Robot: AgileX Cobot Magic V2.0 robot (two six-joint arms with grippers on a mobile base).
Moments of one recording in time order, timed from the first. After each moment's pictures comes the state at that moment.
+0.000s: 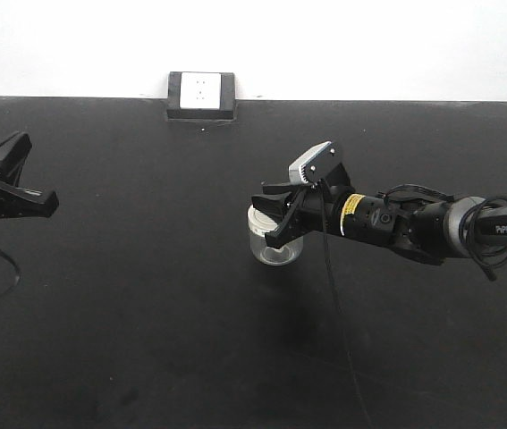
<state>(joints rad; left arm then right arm) 0.01 1.42 -0.57 0.31 -0.83 -0.19 0.24 2.11 -1.18 -1.03 -0.78 0.64</state>
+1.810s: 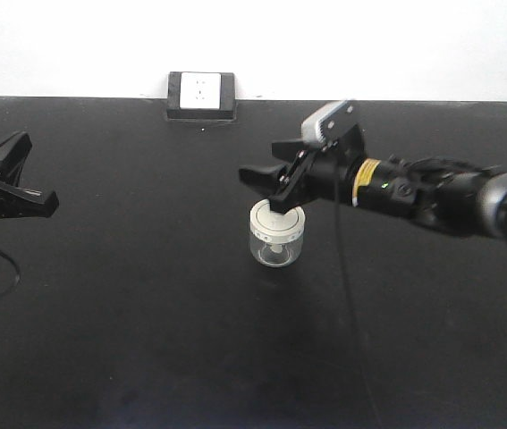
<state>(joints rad) 0.01 1.42 -0.57 0.31 -0.83 -0.19 0.22 1.95 -1.19 -1.15 -0.80 0.87</state>
